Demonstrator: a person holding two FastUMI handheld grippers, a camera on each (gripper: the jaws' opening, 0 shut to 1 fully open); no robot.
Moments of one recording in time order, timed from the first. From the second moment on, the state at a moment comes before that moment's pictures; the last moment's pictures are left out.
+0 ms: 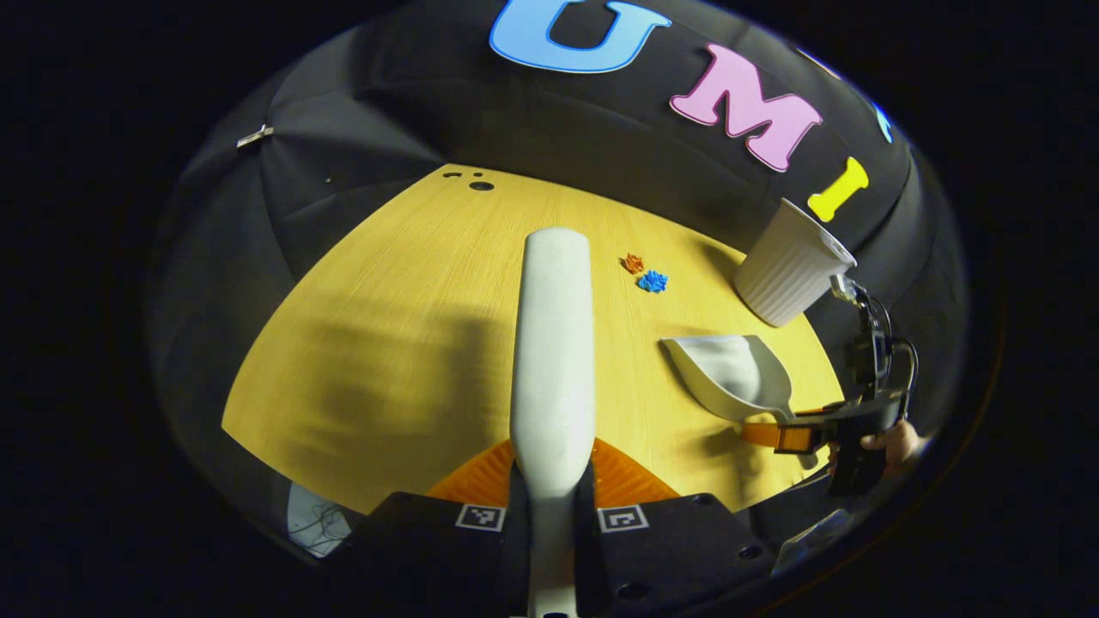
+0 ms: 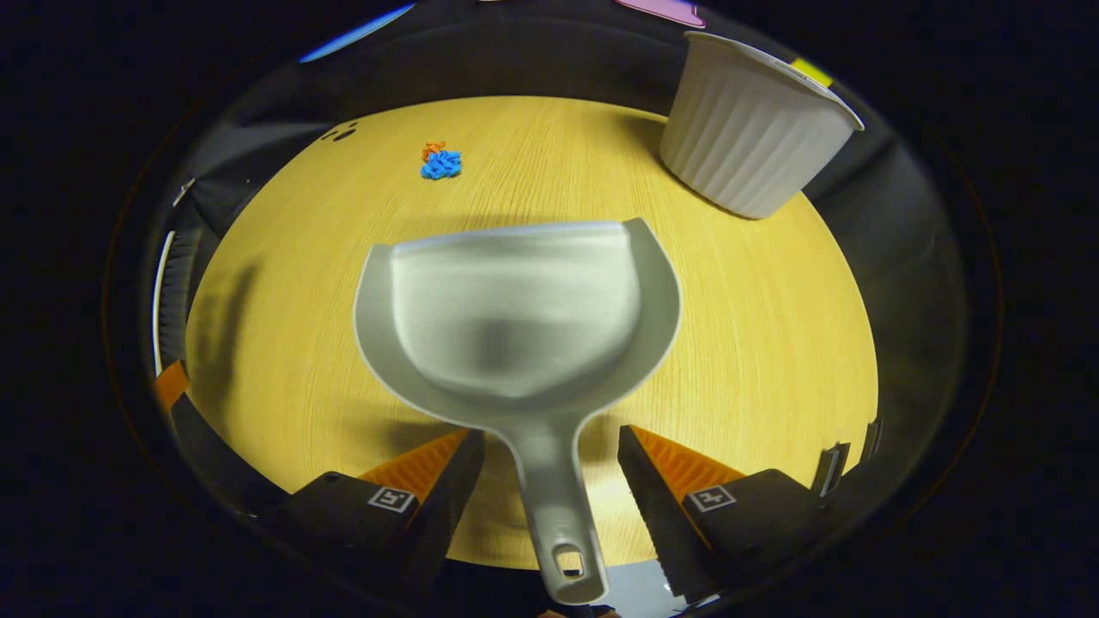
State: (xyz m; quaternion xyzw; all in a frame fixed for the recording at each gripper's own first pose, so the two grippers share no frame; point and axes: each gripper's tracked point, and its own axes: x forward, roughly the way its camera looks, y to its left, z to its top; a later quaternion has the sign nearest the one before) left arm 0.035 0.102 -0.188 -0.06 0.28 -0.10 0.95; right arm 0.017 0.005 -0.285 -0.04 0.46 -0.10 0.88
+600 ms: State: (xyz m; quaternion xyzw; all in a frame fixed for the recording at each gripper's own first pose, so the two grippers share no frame) left arm 0.032 0.096 -0.196 -0.08 0.29 -0.10 0.95; right arm 0.039 0.018 -0.292 -0.02 0.46 -0.05 0.89
